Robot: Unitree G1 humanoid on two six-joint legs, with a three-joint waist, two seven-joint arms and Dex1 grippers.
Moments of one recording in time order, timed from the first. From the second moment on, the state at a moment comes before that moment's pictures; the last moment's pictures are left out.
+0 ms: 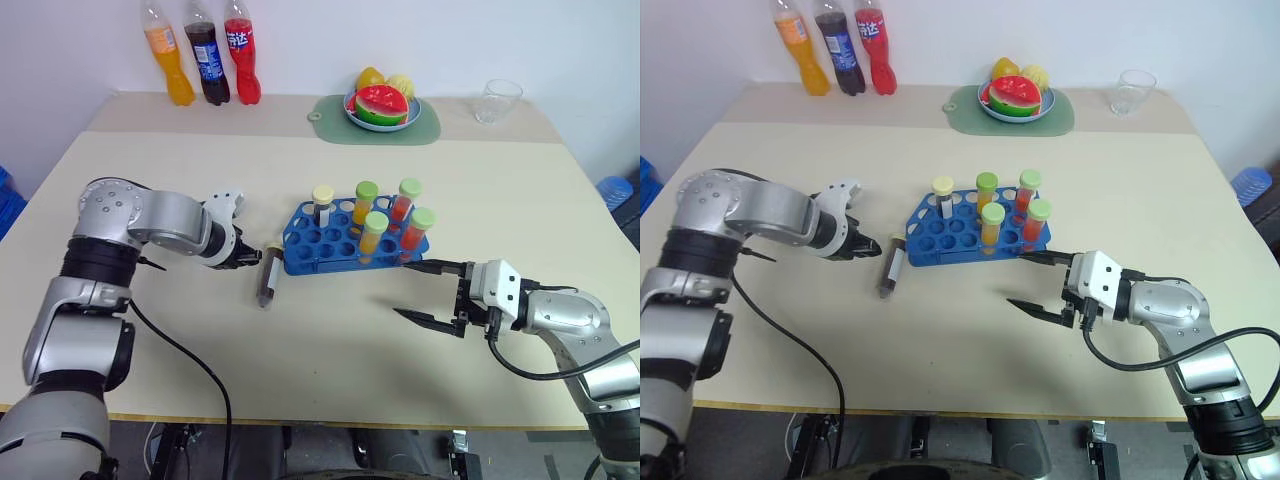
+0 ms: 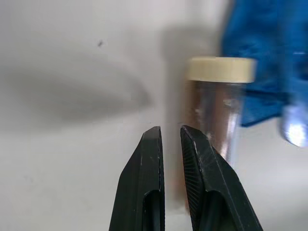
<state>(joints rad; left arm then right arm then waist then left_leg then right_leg) -0.92 0.72 -0.18 0.37 -1.96 1.49 0.90 -0.07 -0.76 -0.02 -0.23 0.32 0.00 1.06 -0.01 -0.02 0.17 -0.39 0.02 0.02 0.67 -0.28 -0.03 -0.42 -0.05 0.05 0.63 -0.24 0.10</state>
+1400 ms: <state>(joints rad) -0.76 0.72 -0.23 0.15 -1.97 1.36 1.02 0.02 -0.84 -0.10 -0.31 0.39 0.10 1.11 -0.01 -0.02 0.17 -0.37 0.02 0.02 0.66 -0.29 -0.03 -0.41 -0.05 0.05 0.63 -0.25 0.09</state>
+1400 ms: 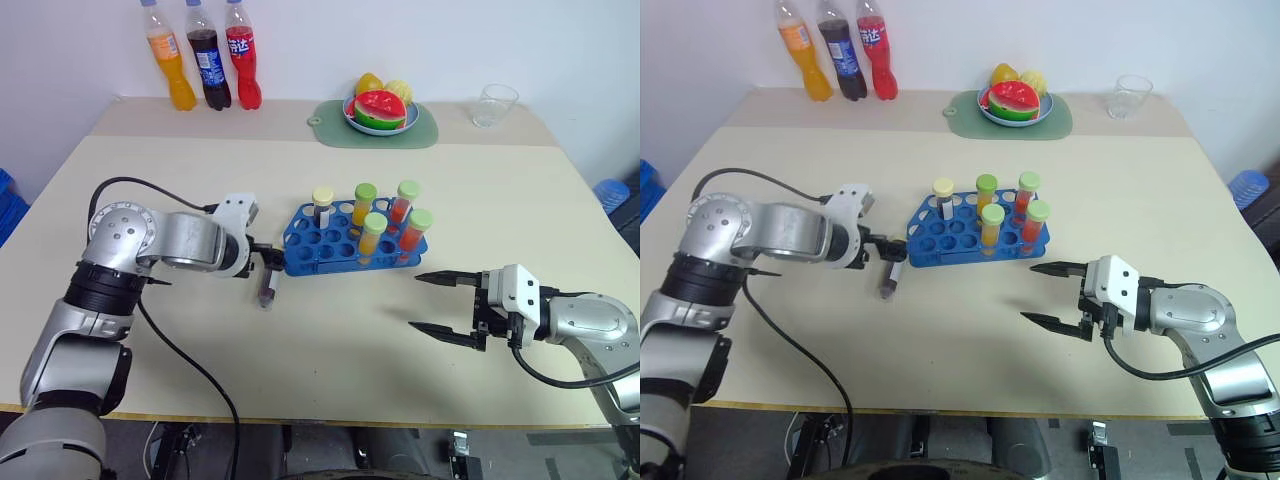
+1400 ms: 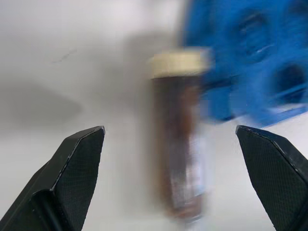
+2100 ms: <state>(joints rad) -0.81 0.70 -0.25 0.26 -1.98 1.30 1.13 0.00 -0.84 -0.10 -0.30 0.39 0.10 1.12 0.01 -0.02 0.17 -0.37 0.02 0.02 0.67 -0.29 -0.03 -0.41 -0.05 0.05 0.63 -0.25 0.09</state>
